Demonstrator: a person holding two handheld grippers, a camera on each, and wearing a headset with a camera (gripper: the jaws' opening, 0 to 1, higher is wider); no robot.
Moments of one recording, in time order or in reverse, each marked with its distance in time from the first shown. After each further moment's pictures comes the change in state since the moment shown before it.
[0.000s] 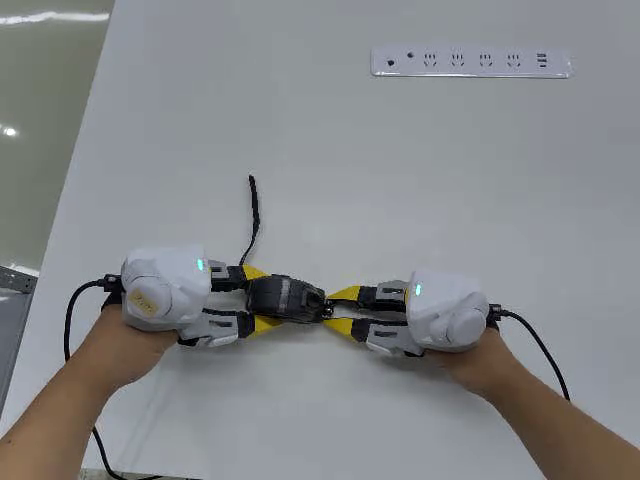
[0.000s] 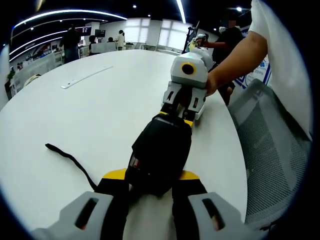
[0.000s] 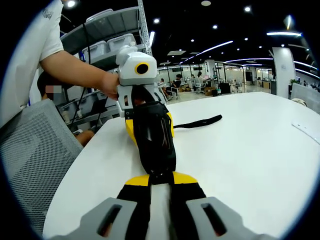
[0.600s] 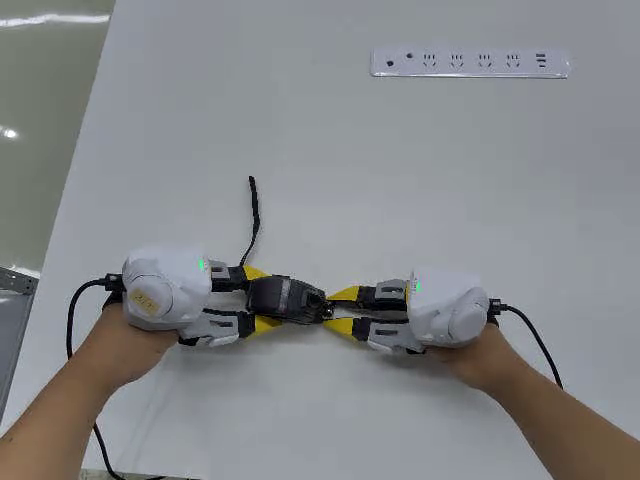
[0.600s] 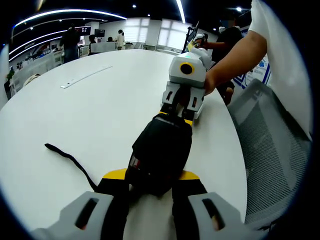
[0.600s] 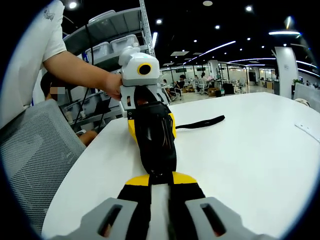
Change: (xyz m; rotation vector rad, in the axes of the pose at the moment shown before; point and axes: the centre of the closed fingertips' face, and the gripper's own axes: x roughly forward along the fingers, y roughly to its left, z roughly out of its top) left arm -0.001 -0.002 0.000 0.002 0.001 -0.005; right arm 0.000 0.001 0.000 -0.006 -0.011 0.038
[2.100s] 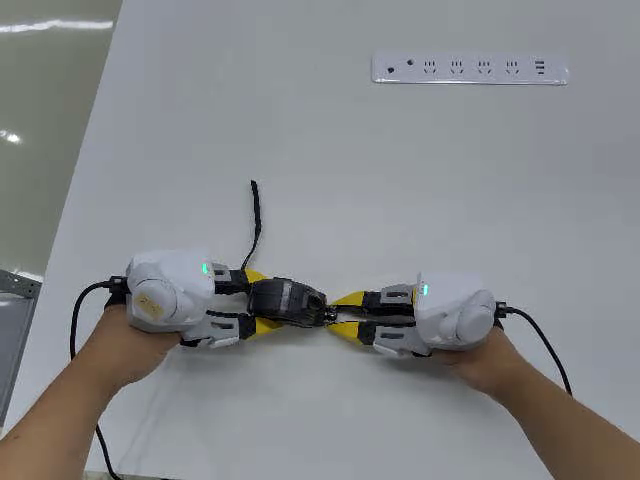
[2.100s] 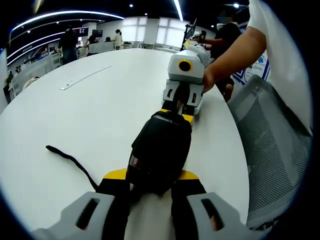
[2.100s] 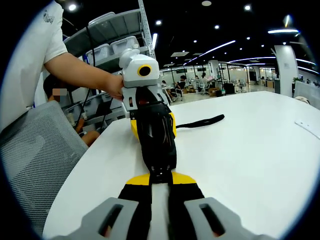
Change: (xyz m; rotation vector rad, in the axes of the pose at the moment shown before) left arm 0.000 0.002 -0.002 0.029 0.015 0.006; right arm -0.006 0.002 -0.001 0.013 -0.006 0.012
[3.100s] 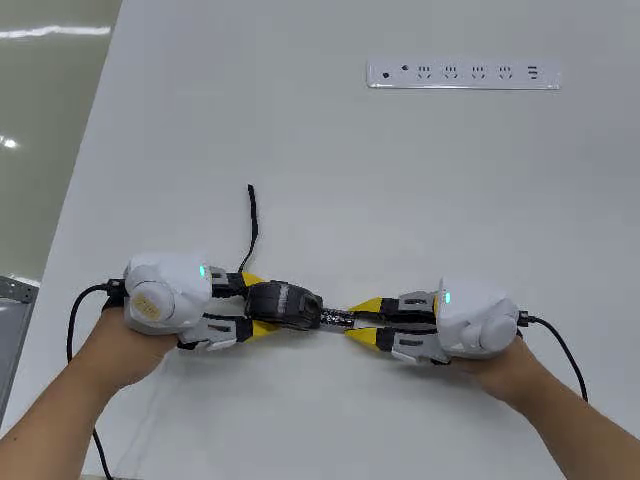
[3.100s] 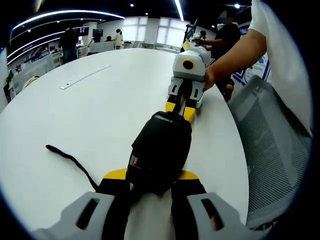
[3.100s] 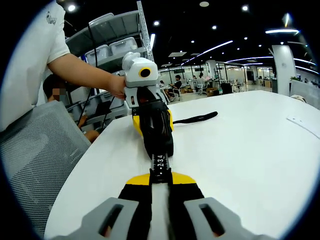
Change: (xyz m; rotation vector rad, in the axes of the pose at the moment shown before) left arm 0.002 0.003 -0.003 -0.006 0.005 0.000; right arm -0.028 0.000 -0.010 0.006 -0.002 -0.024
